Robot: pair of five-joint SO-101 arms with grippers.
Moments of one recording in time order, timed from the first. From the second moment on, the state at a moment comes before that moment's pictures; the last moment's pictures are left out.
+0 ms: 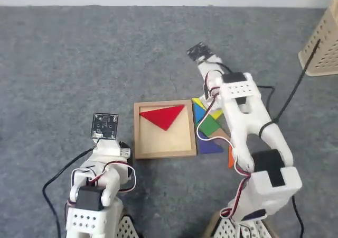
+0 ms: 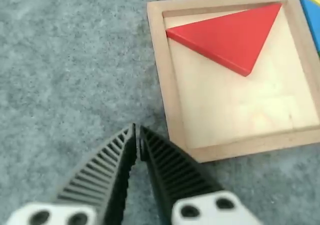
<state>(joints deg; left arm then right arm) 1.1 -103.3 97.1 70.4 9.5 -14.5 9.5 14.2 59.3 34.6</state>
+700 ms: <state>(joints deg) 1.1 -103.3 97.1 70.4 9.5 -14.3 19.6 11.4 58.3 48.3</state>
